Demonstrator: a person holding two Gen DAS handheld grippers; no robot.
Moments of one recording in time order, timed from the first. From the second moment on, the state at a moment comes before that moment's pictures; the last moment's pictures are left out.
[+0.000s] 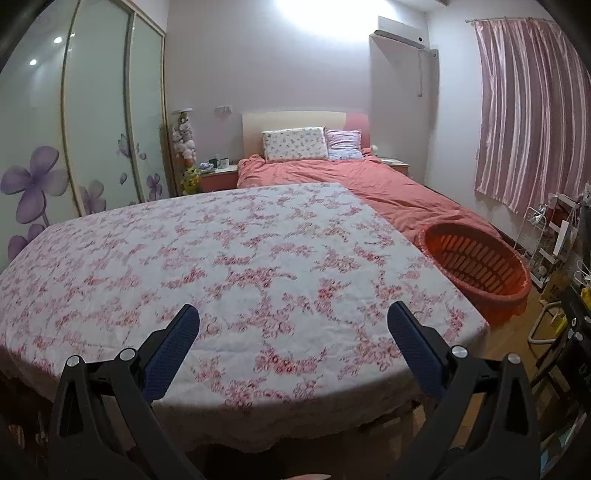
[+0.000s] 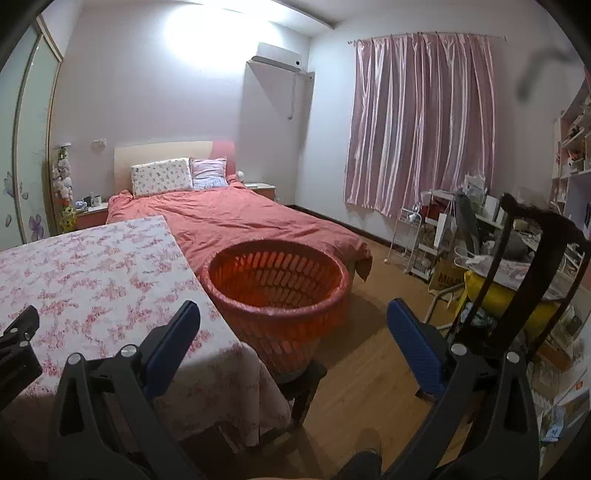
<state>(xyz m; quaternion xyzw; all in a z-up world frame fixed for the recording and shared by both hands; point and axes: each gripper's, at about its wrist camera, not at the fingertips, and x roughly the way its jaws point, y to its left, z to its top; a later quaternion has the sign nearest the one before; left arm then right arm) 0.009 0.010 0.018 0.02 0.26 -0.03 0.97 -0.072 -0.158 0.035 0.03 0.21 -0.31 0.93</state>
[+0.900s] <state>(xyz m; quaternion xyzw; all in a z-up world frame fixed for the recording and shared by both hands) -0.003 0.018 0.020 0.00 0.26 0.01 0.97 -0.081 -0.150 0.029 0.02 0.21 -0.31 0.93</state>
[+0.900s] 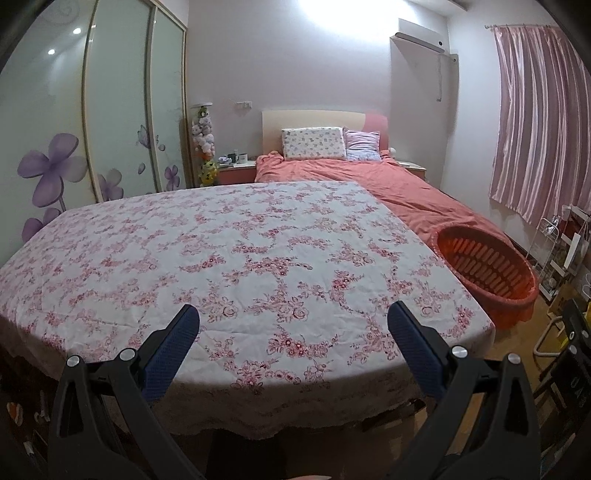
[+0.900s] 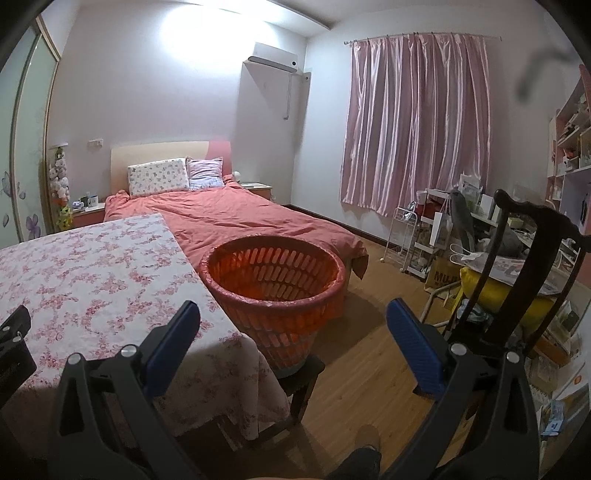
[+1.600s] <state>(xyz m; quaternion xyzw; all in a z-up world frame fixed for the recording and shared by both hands) 0.000 0.032 0.017 -0.01 0.27 0.01 0.96 -0.070 -0.155 0.027 0.04 0.23 -0.29 0.93</state>
